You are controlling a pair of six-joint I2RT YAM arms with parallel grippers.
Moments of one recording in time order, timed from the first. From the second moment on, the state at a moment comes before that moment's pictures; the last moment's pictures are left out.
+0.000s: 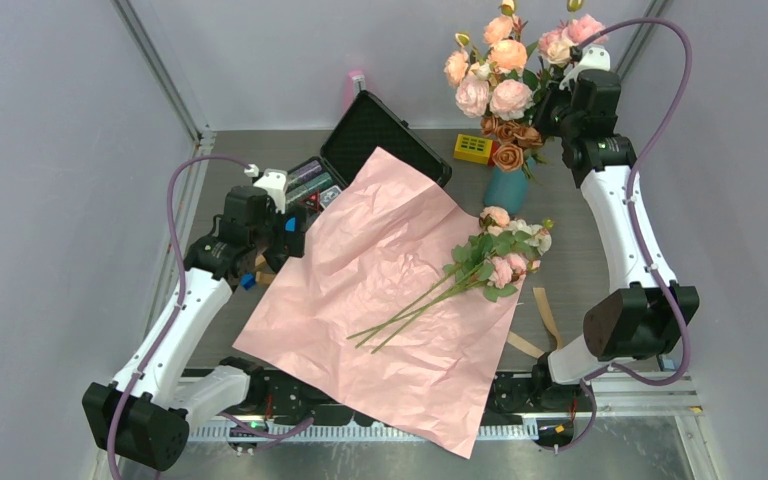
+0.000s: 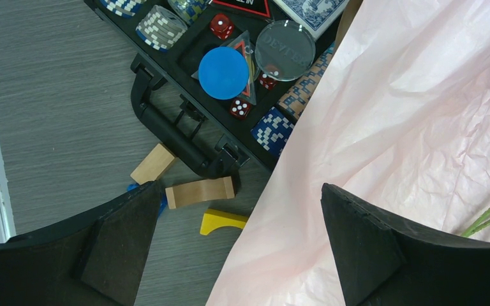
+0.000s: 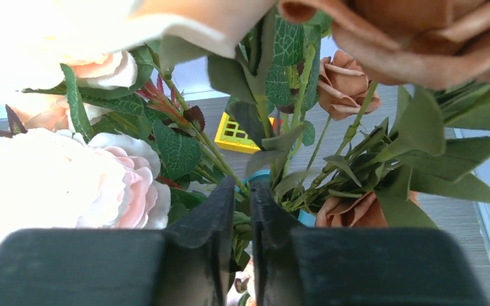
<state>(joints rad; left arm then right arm) -0.29 1.03 0.98 -0.63 -0.12 -0.05 0.02 1.52 1.62 -0.37 -0.01 0.18</state>
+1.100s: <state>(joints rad) -0.67 1.00 0.88 -0.48 0.01 -0.43 0.02 0.92 1.26 -0.61 0.20 0.42</state>
